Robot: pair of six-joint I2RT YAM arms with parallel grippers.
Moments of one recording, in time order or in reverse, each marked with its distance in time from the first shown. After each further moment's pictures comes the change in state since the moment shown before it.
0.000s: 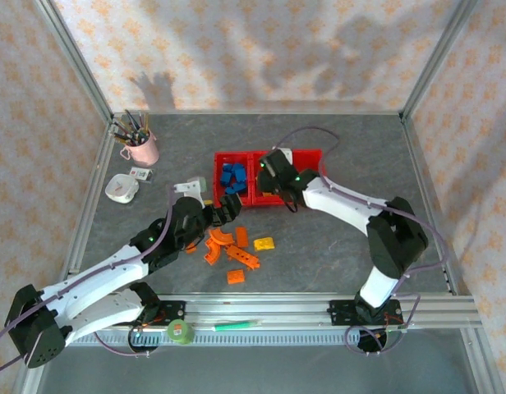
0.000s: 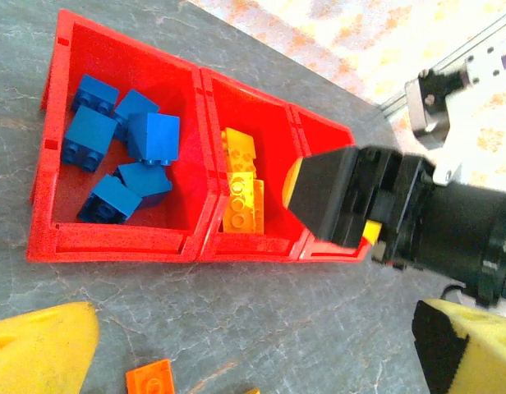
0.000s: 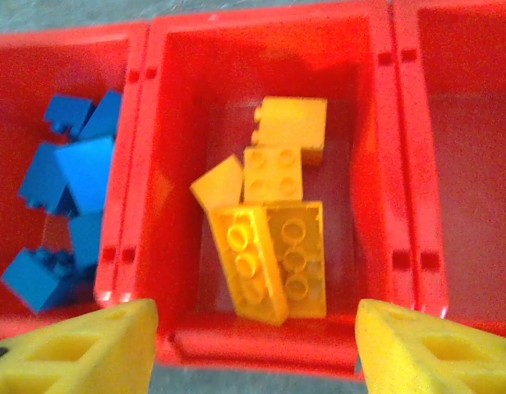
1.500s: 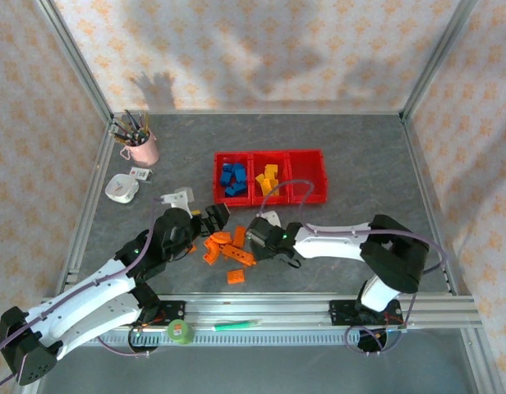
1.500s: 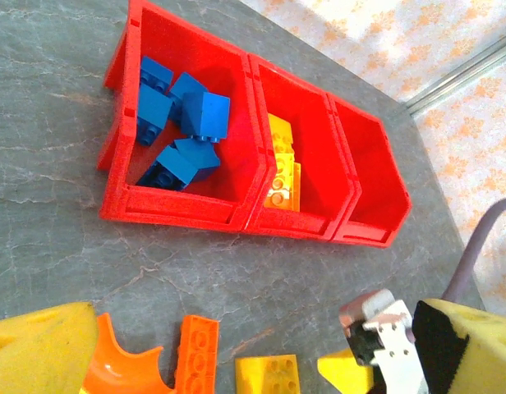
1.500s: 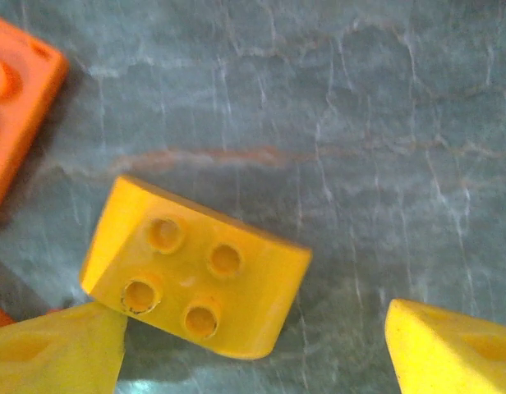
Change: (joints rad) left arm 0.006 -0.172 -0.074 -0.147 -0.027 -0.027; right arm 0.329 -0.041 -0.346 -0.014 -0.005 0.104
